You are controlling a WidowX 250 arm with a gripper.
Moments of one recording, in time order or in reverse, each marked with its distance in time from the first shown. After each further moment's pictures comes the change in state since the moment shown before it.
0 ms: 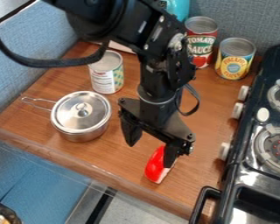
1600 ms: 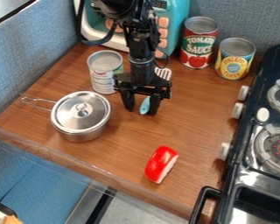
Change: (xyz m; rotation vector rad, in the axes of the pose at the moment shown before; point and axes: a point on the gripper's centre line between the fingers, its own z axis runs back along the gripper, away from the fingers) arm 0.097 0.098 -0.087 -0.067 0.094 0.344
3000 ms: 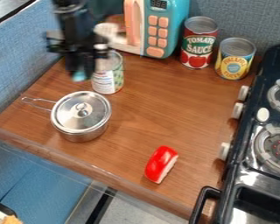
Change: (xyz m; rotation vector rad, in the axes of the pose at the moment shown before) arm -0.050 0.096 0.107 0.032 -0.079 0.023
